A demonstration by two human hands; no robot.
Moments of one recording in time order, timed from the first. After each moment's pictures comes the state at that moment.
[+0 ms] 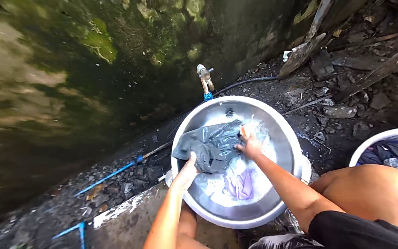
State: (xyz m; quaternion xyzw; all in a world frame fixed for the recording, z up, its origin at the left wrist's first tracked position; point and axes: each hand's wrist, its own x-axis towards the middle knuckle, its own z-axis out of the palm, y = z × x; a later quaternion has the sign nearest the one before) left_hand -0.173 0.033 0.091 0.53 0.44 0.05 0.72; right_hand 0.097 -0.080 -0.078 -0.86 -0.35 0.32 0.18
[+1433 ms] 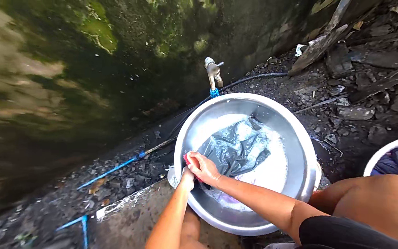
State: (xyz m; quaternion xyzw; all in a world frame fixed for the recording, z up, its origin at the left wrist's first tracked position) left_hand -0.189 0.045 0.008 0.39 0.67 0.16 0.62; right_hand -0.091 -0.004 -0.004 -0.64 -0.46 0.45 0.41
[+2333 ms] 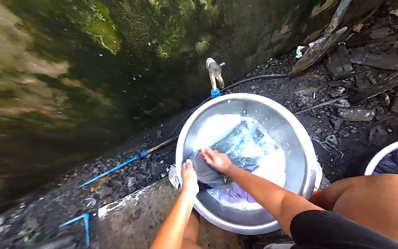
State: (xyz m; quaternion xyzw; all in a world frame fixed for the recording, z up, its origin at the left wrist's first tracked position) left_hand -0.171 0.021 0.057 0.47 0.70 0.19 0.50; right_hand -0.047 -0.004 -0.060 -0.70 -0.51 0.43 0.27
